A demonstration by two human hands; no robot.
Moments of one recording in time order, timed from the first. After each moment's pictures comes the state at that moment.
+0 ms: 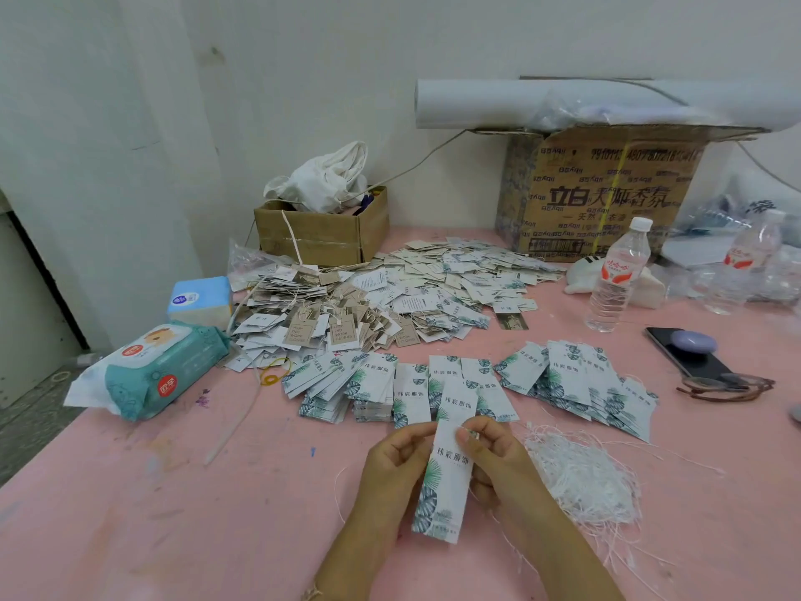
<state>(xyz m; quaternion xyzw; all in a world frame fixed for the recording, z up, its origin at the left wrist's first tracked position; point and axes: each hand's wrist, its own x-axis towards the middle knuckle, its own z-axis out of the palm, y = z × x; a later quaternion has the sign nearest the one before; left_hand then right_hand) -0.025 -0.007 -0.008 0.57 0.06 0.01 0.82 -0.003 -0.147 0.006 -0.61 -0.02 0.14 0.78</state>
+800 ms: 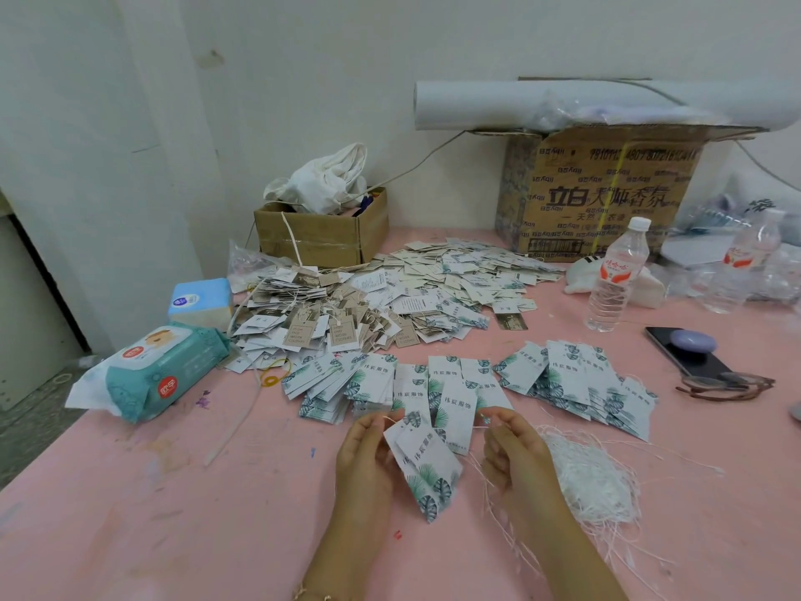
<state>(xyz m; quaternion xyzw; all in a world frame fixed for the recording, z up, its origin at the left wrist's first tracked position) -0.014 0.008 -0.011 0.39 0.15 0.11 0.90 0.007 -0.158 0.003 -0.55 0.04 0.03 0.83</state>
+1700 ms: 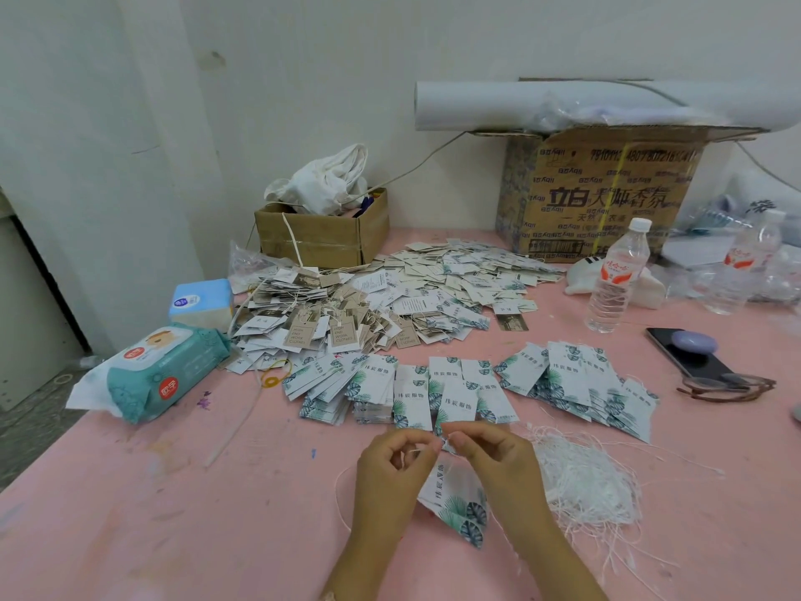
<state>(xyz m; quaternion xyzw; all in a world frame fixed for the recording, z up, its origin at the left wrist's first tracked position) -0.024 -0.005 -0.013 0.72 0.04 0.21 0.65 -0.007 -0.143 0.011 -0.69 -0.09 -0.03 0.72</state>
